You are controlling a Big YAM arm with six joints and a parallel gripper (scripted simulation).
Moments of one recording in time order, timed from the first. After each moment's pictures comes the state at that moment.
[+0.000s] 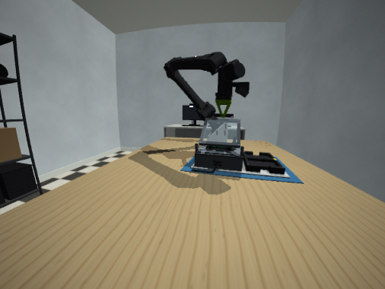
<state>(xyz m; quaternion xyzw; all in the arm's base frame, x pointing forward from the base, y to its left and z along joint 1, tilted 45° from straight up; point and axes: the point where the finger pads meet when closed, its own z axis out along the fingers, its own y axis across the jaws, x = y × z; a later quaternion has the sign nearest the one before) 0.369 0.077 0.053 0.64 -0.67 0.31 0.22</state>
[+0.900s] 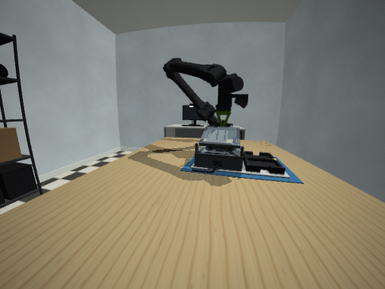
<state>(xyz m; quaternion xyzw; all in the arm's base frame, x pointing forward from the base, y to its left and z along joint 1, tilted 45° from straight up) 0.347 0.046 0.018 0.64 -0.67 0.30 0.23</state>
